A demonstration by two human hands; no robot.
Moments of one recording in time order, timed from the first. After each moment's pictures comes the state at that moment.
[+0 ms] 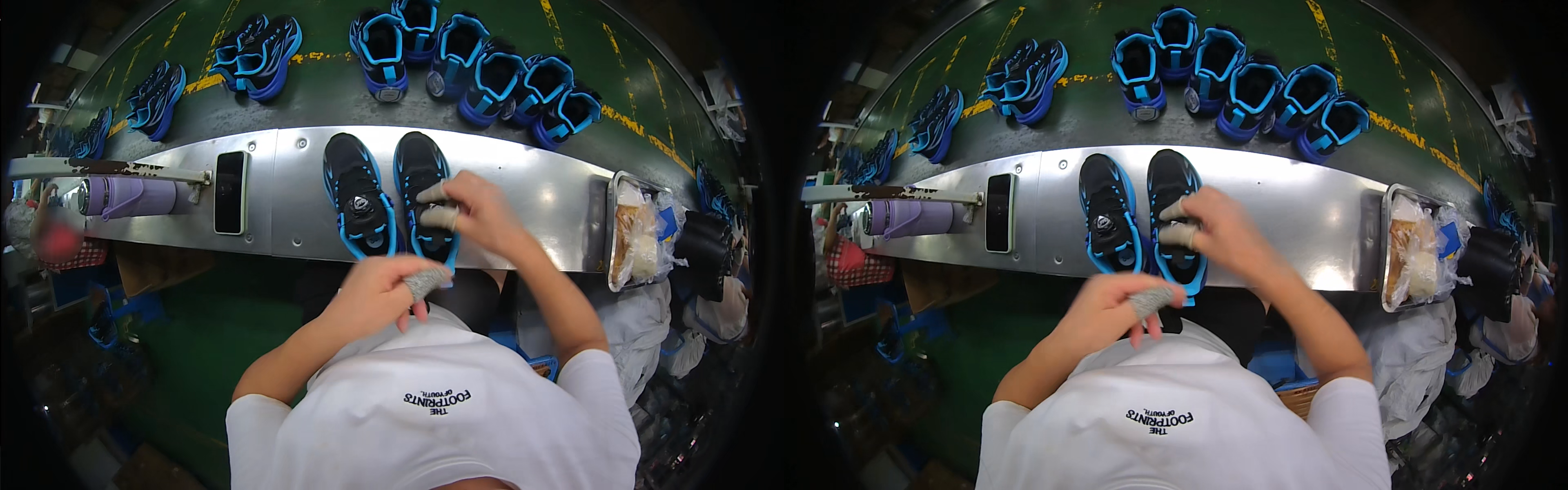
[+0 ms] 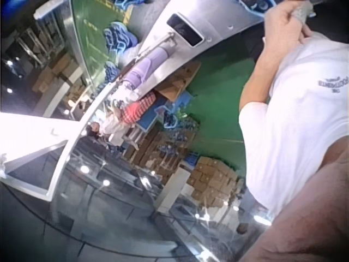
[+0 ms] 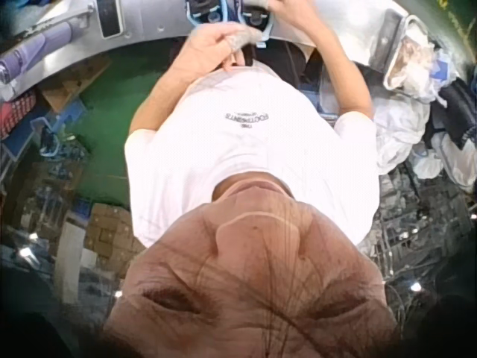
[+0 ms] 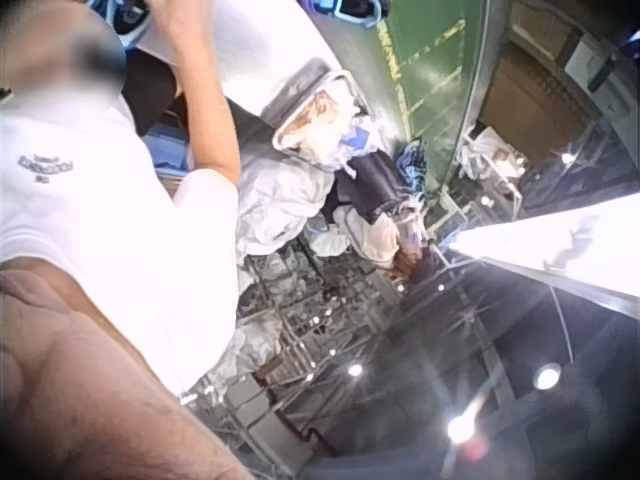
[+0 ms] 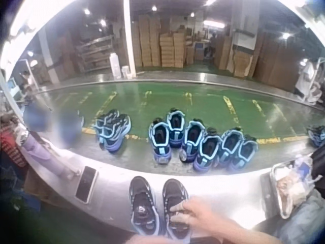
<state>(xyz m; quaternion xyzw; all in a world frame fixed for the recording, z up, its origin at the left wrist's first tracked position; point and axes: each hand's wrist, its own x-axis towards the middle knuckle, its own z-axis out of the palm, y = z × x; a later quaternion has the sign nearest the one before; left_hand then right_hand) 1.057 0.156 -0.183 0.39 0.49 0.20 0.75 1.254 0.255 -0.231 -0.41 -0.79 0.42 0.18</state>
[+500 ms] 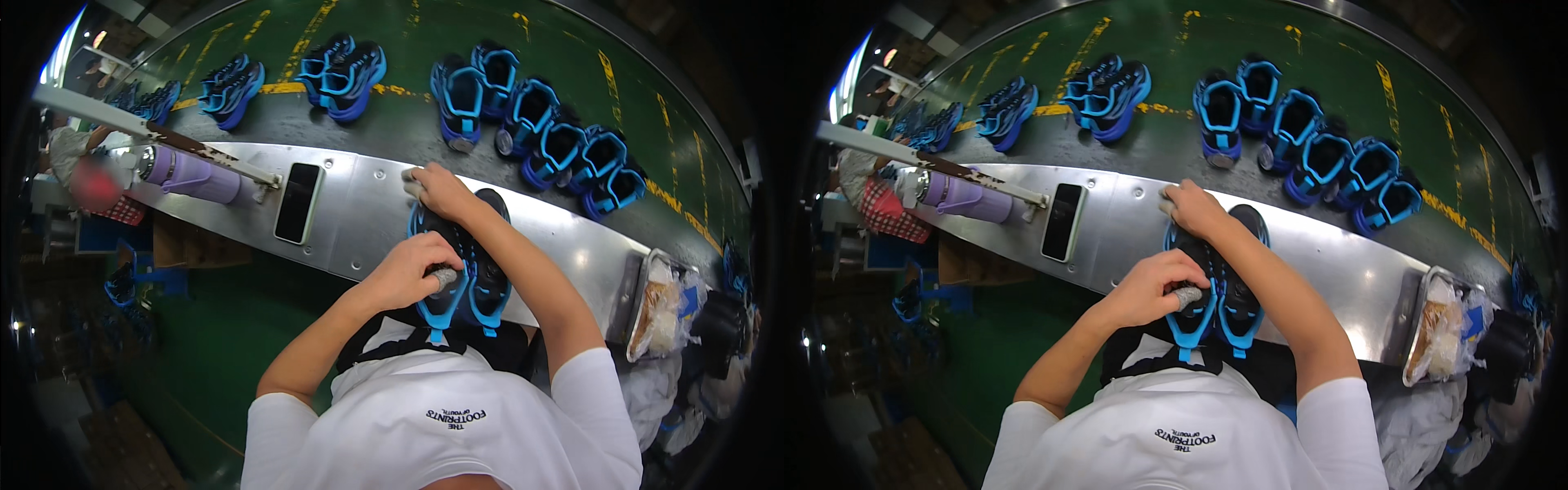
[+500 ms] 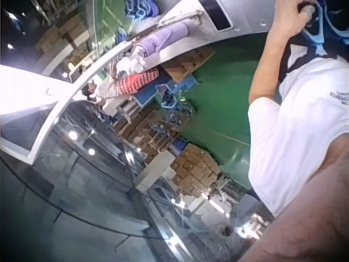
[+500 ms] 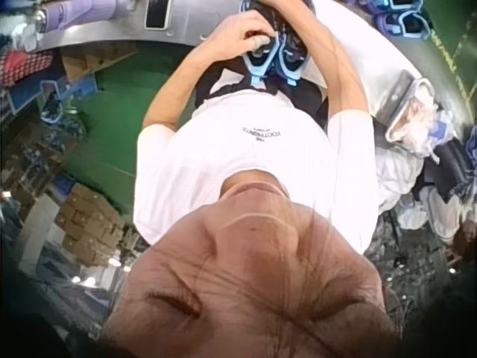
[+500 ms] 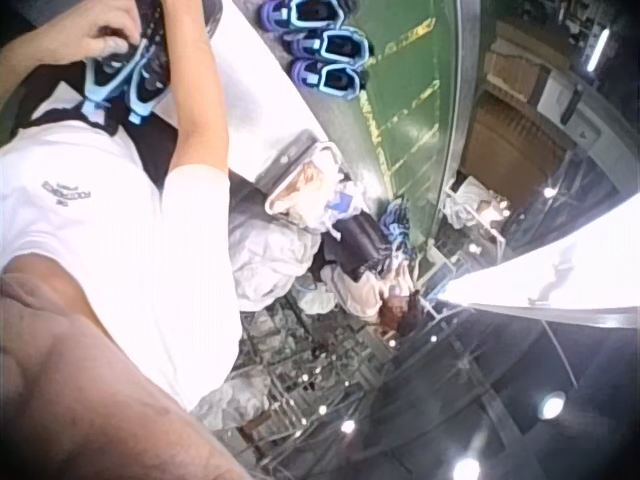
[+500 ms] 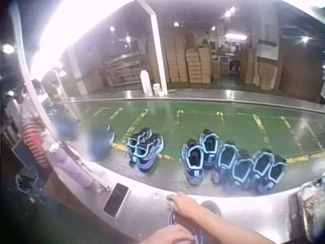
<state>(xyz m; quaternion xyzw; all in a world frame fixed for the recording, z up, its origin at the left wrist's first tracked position) 0.892 0.196 -0.095 0.65 0.52 0.29 0.47 0.993 0.345 -0.193 -0.37 -0.85 0.38 0.05</state>
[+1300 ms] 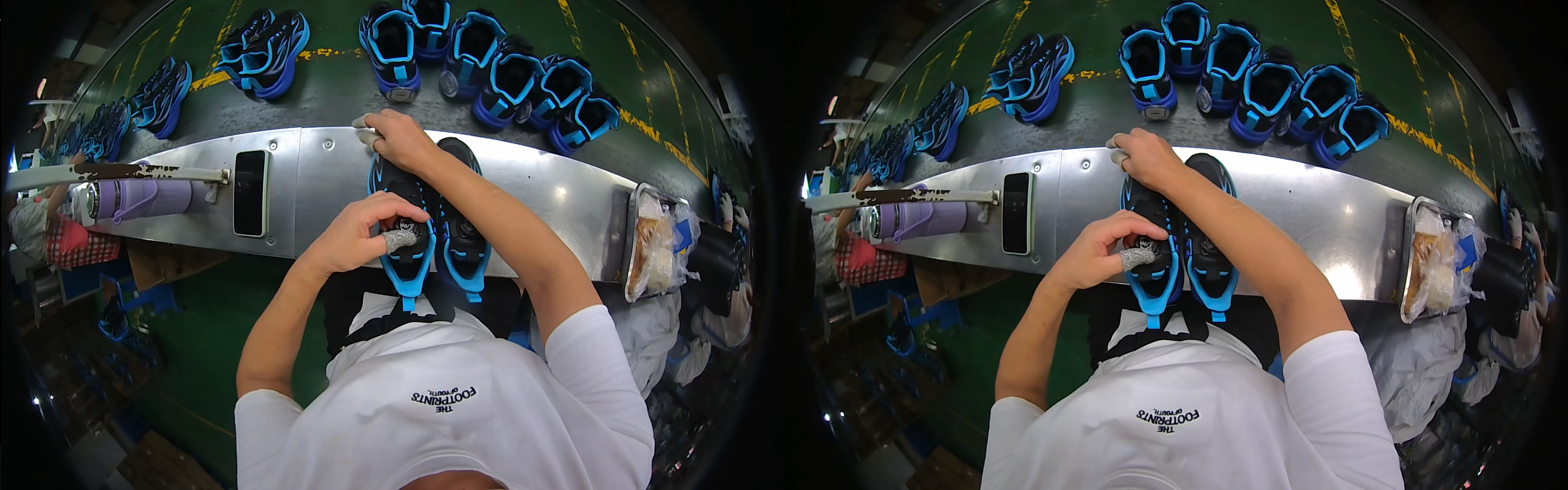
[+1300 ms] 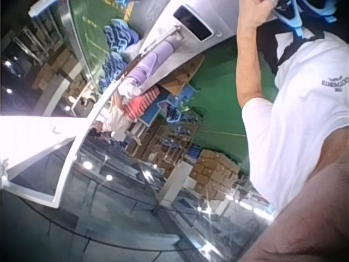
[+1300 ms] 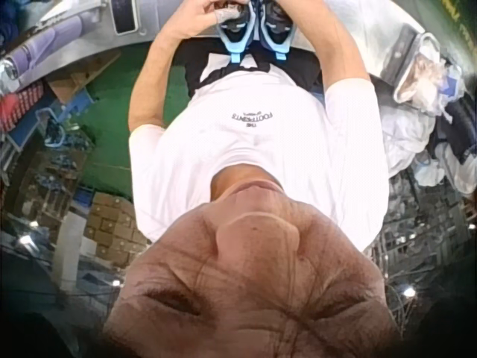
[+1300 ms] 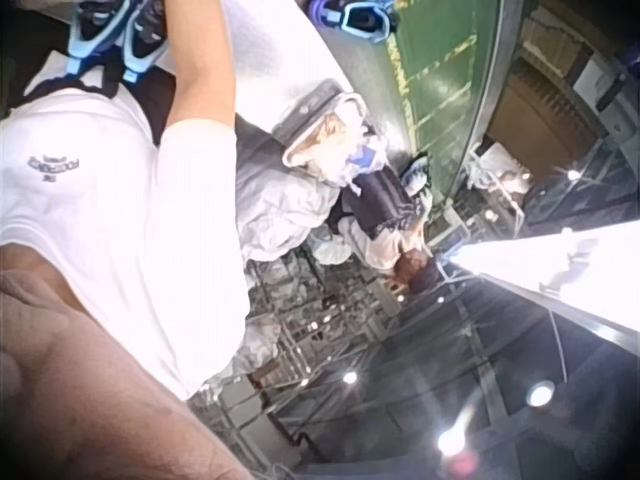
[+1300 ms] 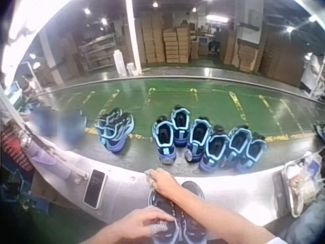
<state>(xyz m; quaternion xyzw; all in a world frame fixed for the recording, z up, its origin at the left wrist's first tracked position) 0.946 0.283 -0.243 0.64 0.45 0.30 0.55 1.062 0.428 -0.330 -0.35 -0.83 0.34 0.26</state>
